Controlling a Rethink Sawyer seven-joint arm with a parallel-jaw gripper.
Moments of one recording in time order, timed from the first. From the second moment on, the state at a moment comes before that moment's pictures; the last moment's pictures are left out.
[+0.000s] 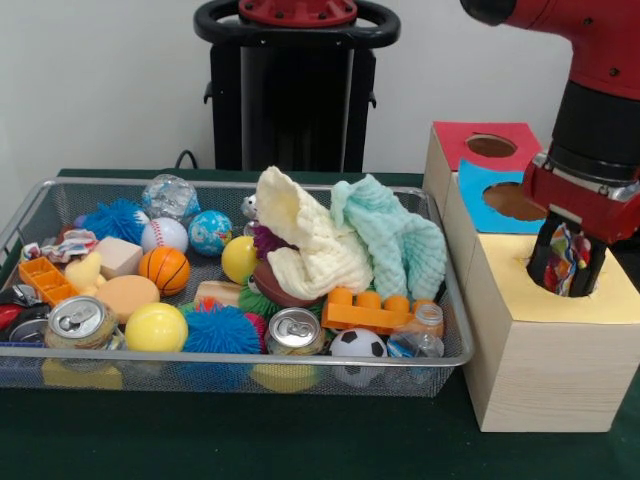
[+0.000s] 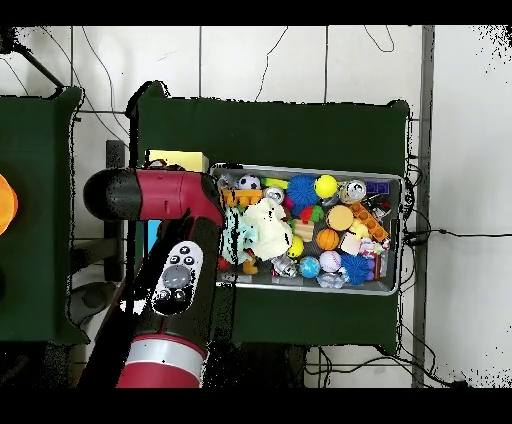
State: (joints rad) arm 0.27 -0.39 -0.30 1.28 0.25 0.61 2.71
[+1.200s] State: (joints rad) arm 0.26 -0.41 -0.30 1.28 0.25 0.66 2.71
